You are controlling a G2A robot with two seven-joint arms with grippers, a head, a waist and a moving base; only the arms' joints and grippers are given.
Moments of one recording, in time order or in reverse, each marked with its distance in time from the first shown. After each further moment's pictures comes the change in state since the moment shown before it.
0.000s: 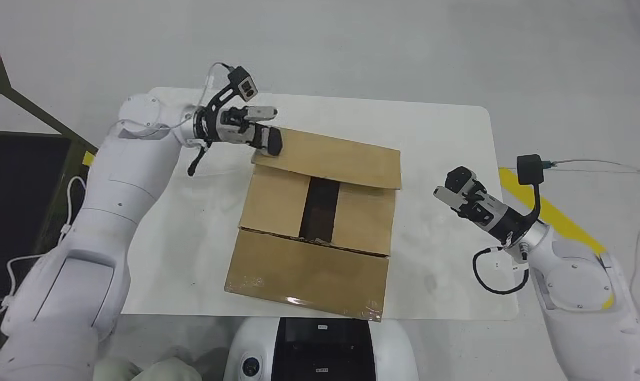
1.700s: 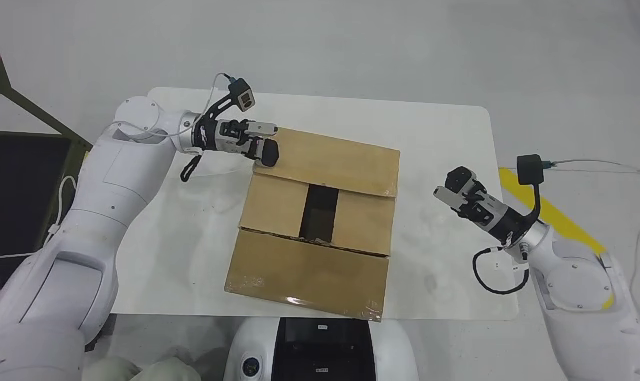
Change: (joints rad) left arm -0.012 0.053 0.085 -0.017 0.019 -0.016 0.000; right arm -0.002 0.000 -0.003 0.002 0.003 0.002 -0.001
